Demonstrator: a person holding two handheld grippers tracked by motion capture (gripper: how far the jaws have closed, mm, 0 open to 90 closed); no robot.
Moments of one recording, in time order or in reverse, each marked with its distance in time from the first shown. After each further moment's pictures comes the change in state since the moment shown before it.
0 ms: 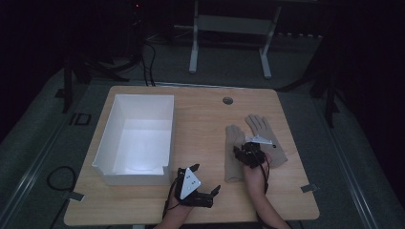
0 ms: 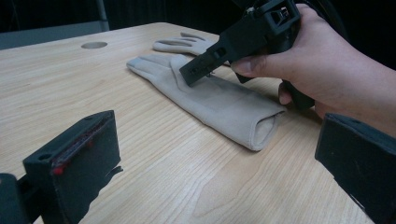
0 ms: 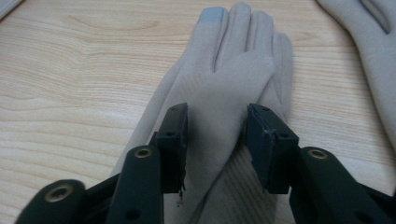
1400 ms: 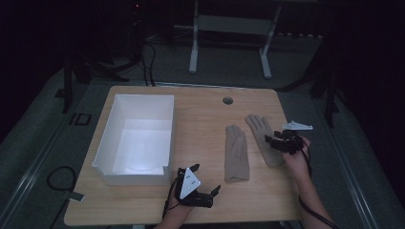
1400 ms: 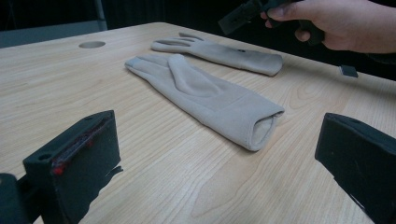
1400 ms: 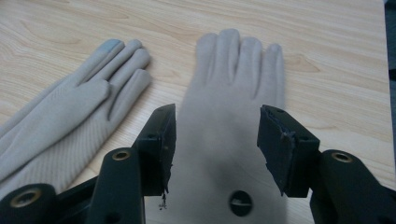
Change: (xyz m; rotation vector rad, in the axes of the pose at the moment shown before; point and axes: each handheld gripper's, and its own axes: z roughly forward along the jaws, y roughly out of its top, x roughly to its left) left arm 0.000 0.000 0.000 -0.001 -0.007 -0.009; right arm -0.129 0.037 -0.034 -0.025 0.081 -0.177
